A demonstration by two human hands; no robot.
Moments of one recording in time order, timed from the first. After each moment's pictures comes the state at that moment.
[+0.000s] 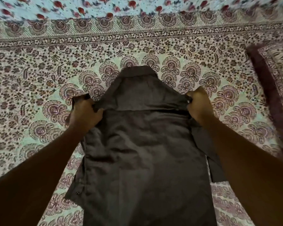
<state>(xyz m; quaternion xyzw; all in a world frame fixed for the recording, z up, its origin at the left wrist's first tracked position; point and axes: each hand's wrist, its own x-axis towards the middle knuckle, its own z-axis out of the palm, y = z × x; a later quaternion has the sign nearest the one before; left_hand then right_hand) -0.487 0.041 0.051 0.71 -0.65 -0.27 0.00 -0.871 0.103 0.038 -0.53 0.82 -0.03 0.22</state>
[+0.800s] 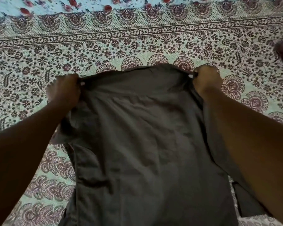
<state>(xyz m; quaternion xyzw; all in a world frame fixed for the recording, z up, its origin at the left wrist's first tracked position) -0.473 -0.099 -0.013 0.71 -0.69 -0.12 -0.07 -0.884 -0.034 -0.032 -0.49 0.86 -0.02 0.13</state>
